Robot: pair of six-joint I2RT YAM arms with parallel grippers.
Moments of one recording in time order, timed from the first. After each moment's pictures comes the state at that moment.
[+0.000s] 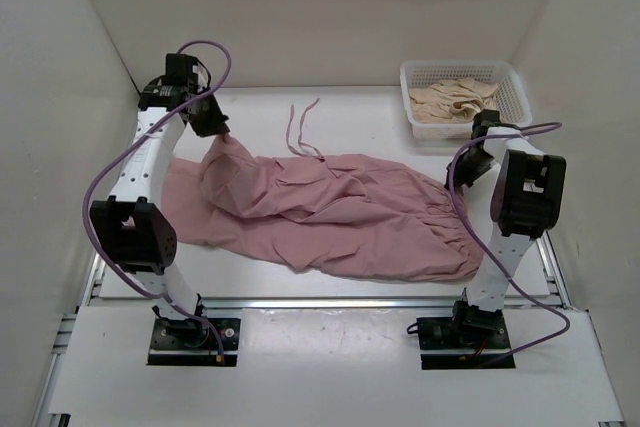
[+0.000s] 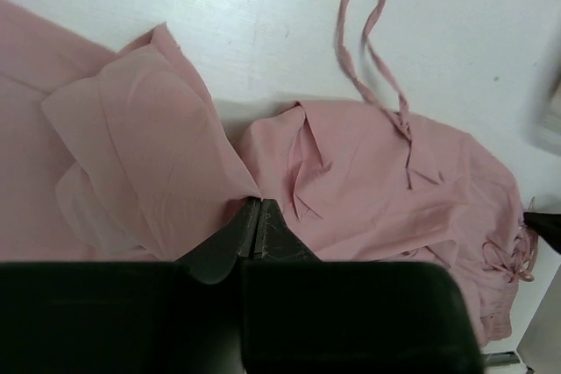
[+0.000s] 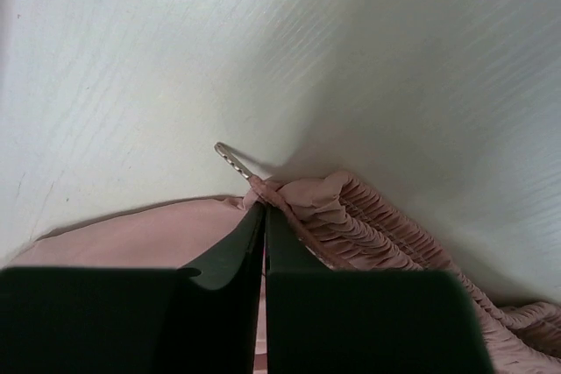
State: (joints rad) left arm -0.07 1.72 1.73 -0.92 0.10 -0.49; right arm -0.14 2.03 1.44 -0.80 -0.08 0.75
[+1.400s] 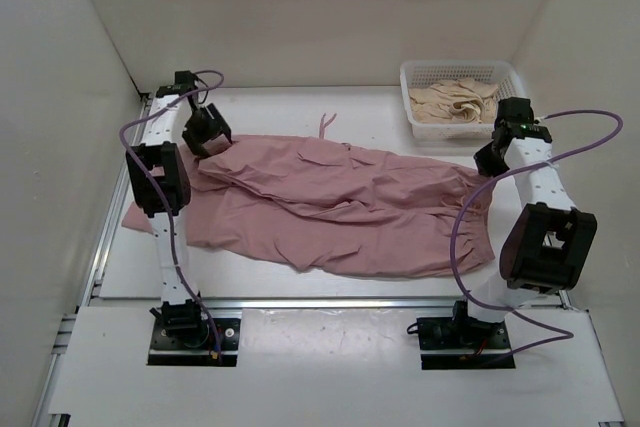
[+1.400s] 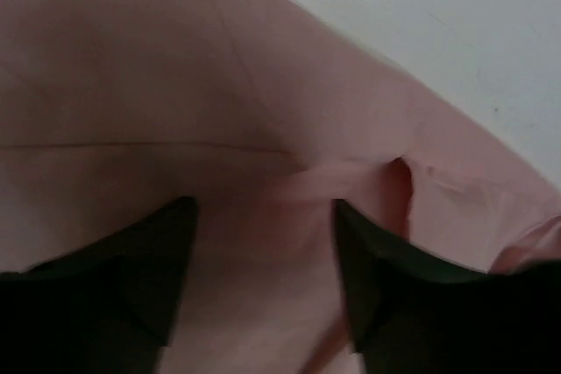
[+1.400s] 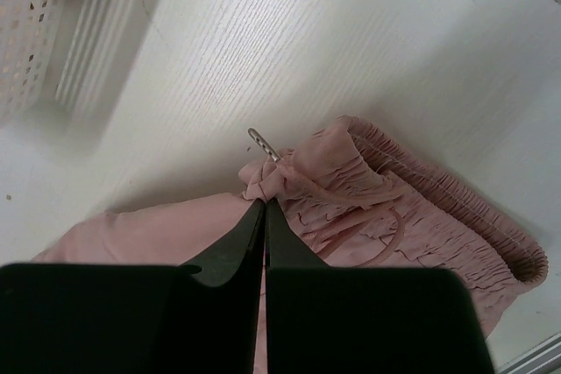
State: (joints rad) left arm 0.07 2.36 2.13 -1.00 0.11 -0.50; right arm -0.15 1.59 1.32 -0.82 0.22 0.81
